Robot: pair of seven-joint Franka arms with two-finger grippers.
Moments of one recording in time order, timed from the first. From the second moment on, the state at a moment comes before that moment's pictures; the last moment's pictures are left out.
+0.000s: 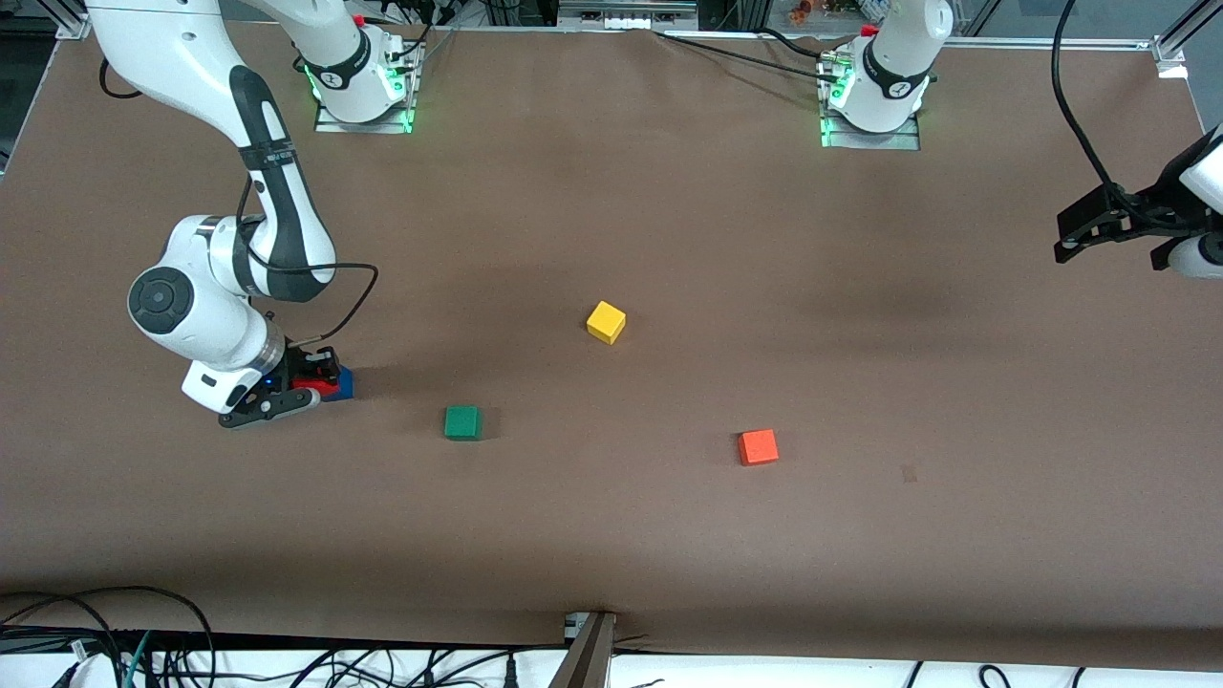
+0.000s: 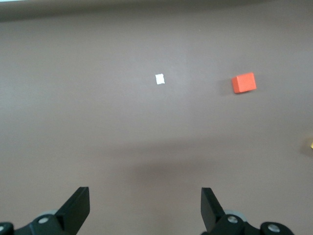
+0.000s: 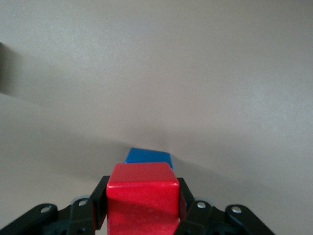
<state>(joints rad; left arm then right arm) 0.11 0.09 -0.17 -1.42 0.07 1.54 0.01 0.39 0.47 -0.32 -1.90 0.18 2.37 -0.34</state>
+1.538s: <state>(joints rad) -0.02 0.01 0.00 -1.62 0.06 1.59 0.01 0.40 0.45 -0.32 -1.99 0.18 2.49 -0.34</state>
